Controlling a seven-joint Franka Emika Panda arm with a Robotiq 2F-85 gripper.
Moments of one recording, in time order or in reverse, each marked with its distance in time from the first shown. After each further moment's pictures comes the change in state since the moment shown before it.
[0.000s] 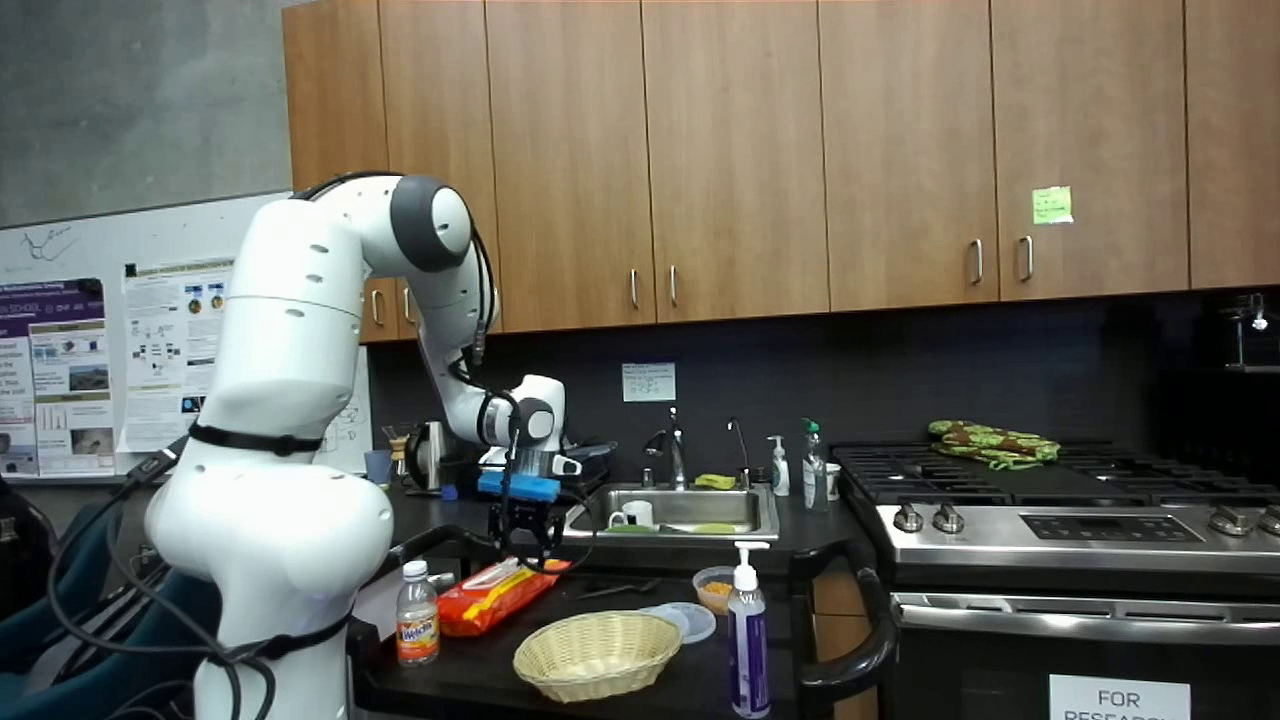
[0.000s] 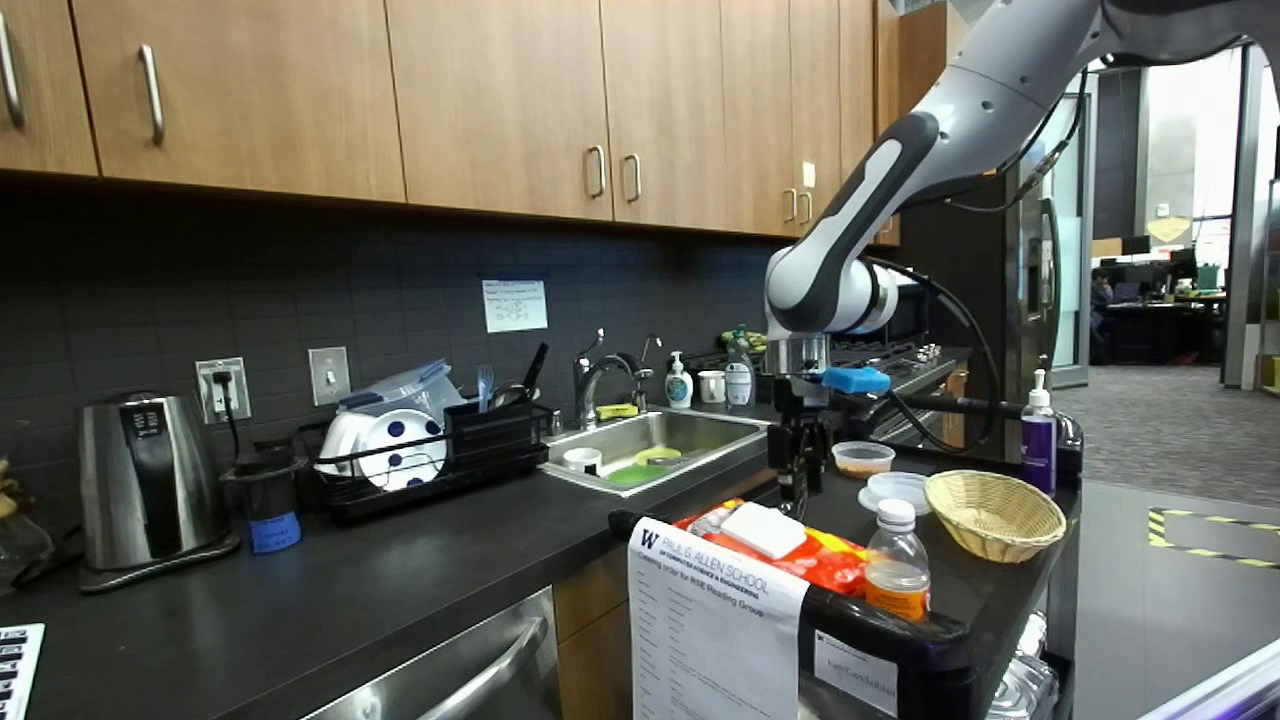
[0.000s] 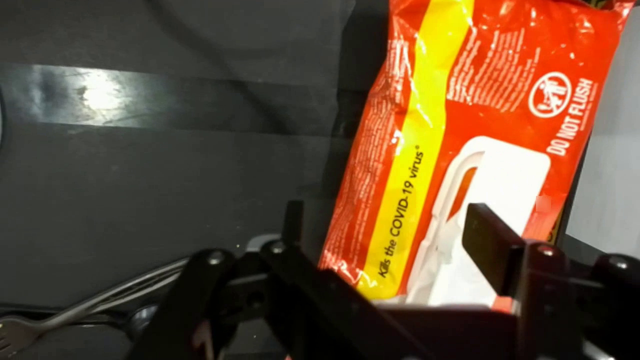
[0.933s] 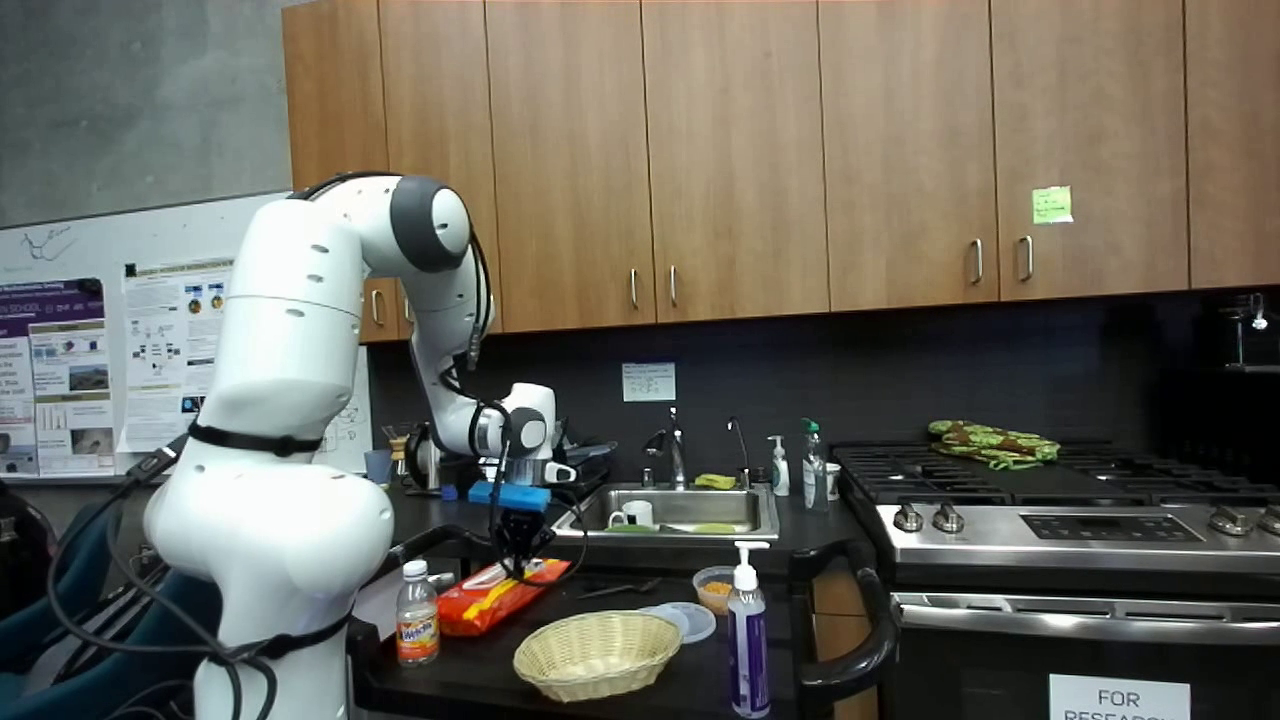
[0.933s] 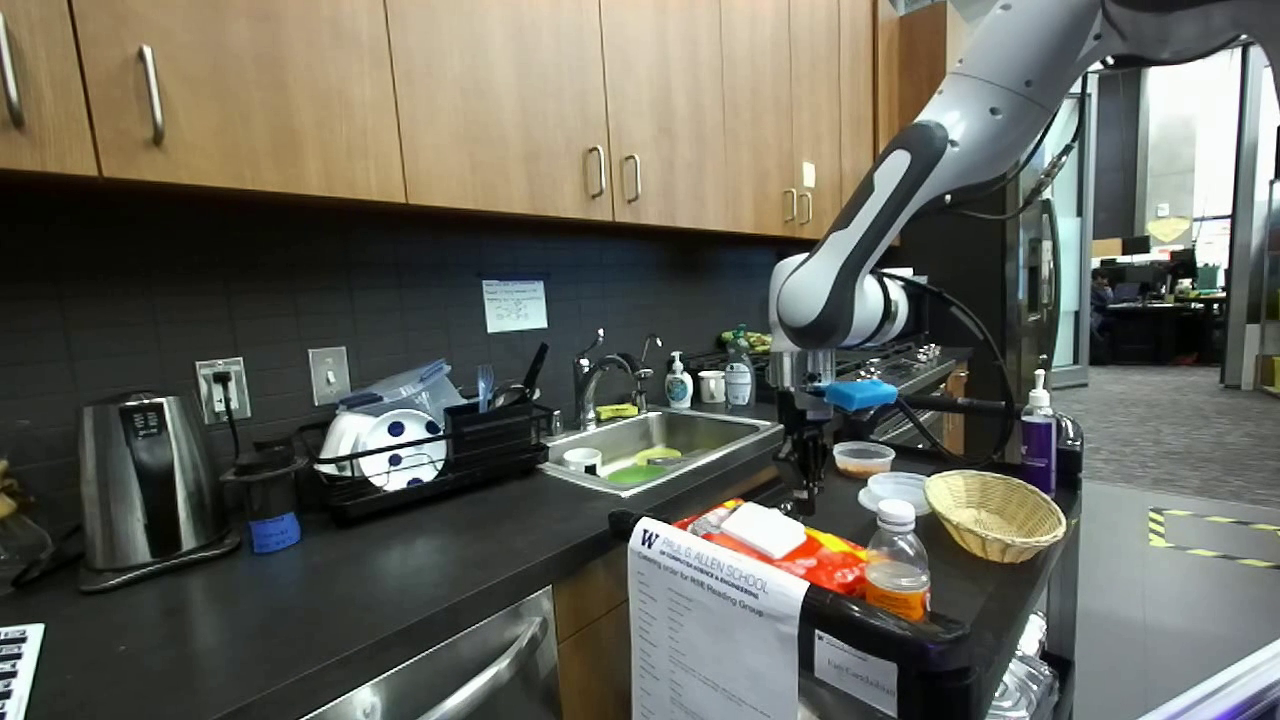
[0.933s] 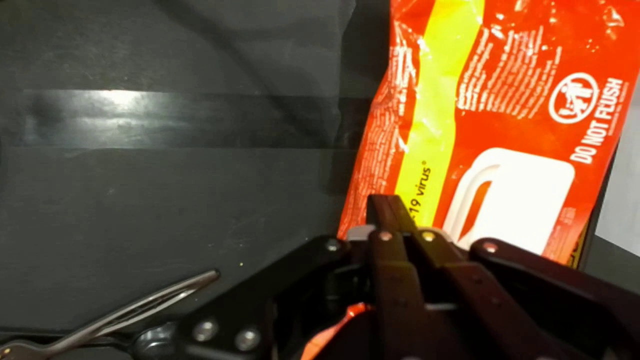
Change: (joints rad) arm 0.008 0.000 0.012 -0.056 -0.040 0.090 0.091
